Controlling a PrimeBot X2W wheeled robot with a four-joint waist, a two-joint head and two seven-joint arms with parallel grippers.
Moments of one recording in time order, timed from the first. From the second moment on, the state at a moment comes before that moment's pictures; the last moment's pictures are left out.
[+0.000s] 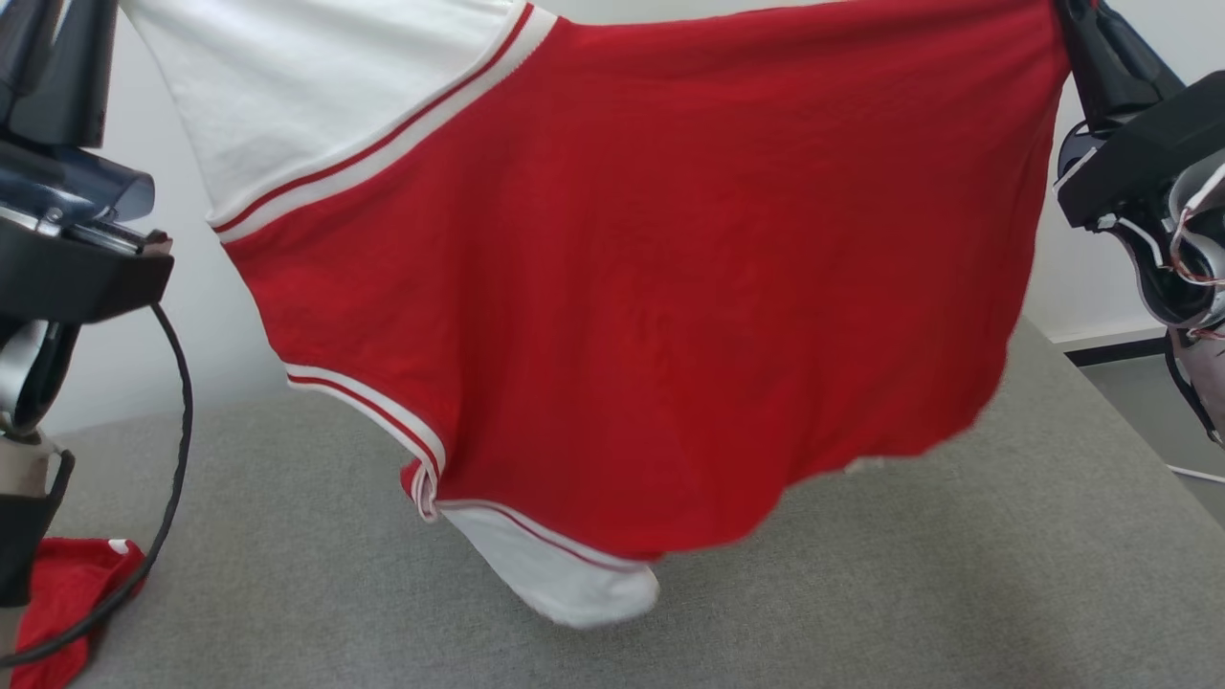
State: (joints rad) left arm -0.88 0.45 -0.18 -0.02 -0.21 -0.10 -0.16; right arm -1.05 -0.59 0.71 0.55 0.85 0.13 -0.08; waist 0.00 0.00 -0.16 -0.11
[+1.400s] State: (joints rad) left arm -1.76 0.41 -0.37 0.22 -0.13 -0.09 -0.26; right arm -1.73 -0.32 0.29 0.95 0.28 0.13 -0.26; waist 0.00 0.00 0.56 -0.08
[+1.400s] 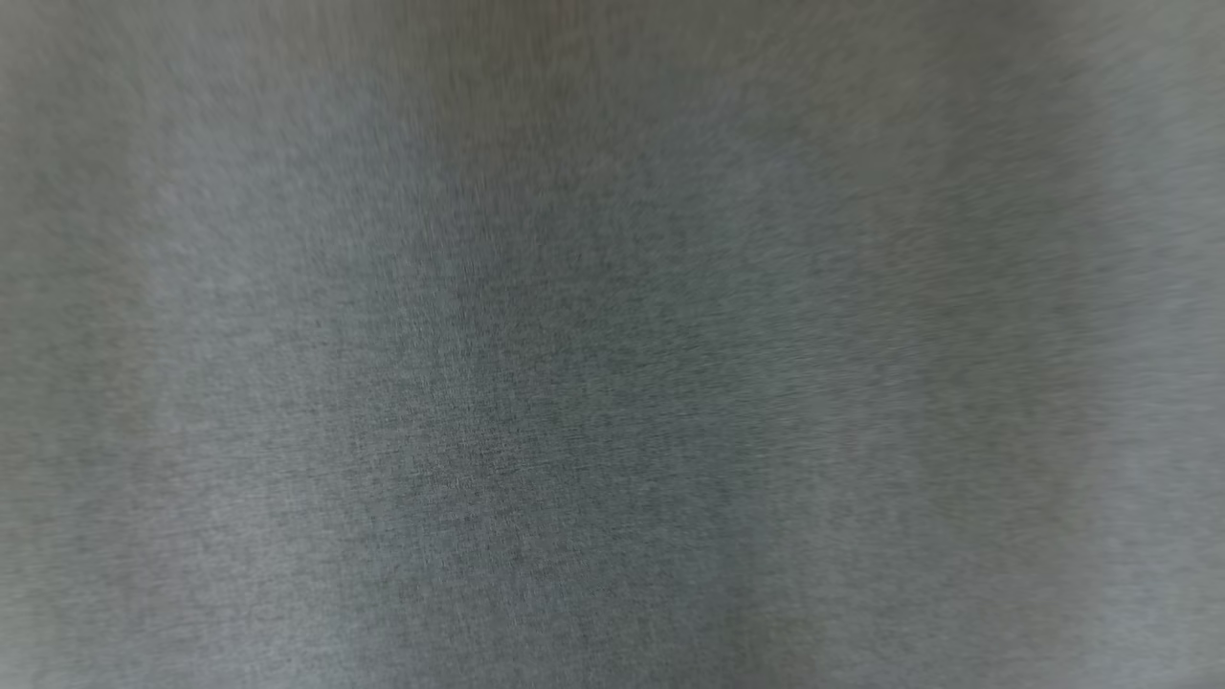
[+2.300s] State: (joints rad) left arm -0.52 0.51 -0.33 -0.17 -0.74 -0.13 -0.26; right arm -0.74 -0.26 0.05 0.43 0.22 0.13 -0.26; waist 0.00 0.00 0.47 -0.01
